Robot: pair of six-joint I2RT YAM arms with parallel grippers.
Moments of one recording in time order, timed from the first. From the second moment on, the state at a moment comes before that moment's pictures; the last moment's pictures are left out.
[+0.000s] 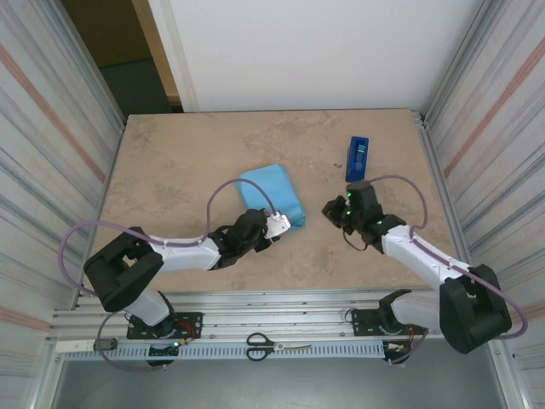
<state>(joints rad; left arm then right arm) -0.91 1.55 0.63 0.29 -0.26 0.45 0.37 1.18 0.65 -0.21 -0.15 0.98</state>
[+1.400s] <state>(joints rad) -0.94 1.56 0.64 0.30 -0.31 0.43 0.65 1.50 0.55 0.24 -0.29 1.20</state>
